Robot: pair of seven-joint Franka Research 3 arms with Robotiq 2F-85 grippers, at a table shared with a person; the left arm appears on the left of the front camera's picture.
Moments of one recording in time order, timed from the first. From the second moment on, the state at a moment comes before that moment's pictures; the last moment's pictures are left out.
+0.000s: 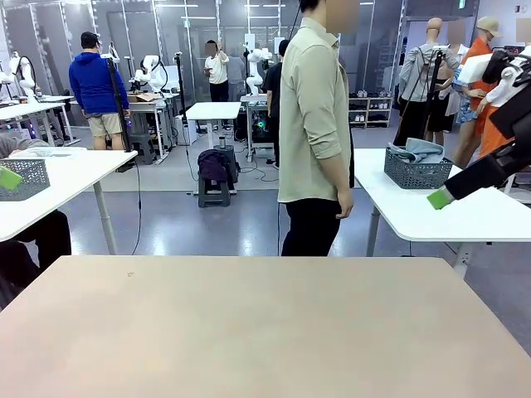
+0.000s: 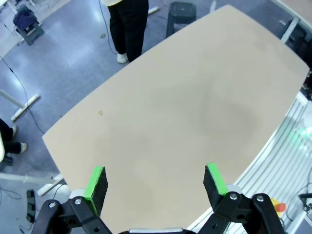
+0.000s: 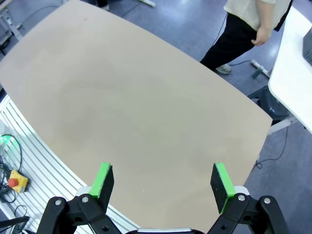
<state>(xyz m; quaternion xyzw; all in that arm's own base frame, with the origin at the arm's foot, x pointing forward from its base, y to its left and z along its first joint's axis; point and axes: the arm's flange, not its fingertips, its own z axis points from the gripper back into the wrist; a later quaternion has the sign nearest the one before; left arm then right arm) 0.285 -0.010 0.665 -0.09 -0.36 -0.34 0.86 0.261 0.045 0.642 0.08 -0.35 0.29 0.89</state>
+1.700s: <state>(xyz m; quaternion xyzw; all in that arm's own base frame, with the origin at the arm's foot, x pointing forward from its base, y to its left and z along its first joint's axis) 0.223 0.091 0.807 -0.13 -0.33 -0.36 0.87 0.172 -0.030 0.792 0.16 -0.30 0.30 0.89</state>
